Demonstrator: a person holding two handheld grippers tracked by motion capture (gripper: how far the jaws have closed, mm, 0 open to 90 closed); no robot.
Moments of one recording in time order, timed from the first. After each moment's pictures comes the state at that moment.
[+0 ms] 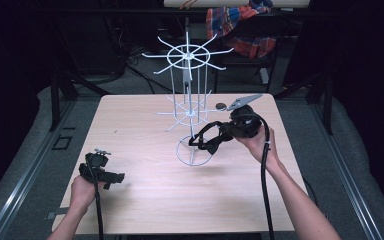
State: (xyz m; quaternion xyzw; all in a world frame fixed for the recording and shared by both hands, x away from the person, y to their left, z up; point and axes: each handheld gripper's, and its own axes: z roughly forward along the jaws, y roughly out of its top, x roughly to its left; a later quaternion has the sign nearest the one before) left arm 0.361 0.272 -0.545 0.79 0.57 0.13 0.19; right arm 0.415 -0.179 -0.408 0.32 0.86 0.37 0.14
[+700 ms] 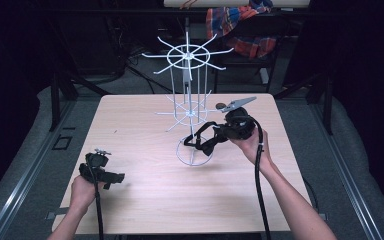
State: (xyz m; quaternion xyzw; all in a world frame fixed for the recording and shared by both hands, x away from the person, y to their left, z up) left arm 0.361 0.272 -0.546 0.79 0.57 0.13 0.19; right arm 0.421 -0.168 -0.423 0.33 0.85 0.38 0.13
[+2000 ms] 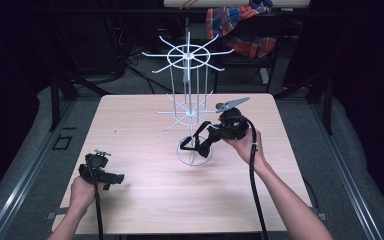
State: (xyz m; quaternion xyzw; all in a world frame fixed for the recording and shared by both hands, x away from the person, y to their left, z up) left arm 0.359 0.273 -0.547 0.79 0.57 0.12 0.19; right arm 0.428 -0.156 -0.431 0.33 0.86 0.38 0.12
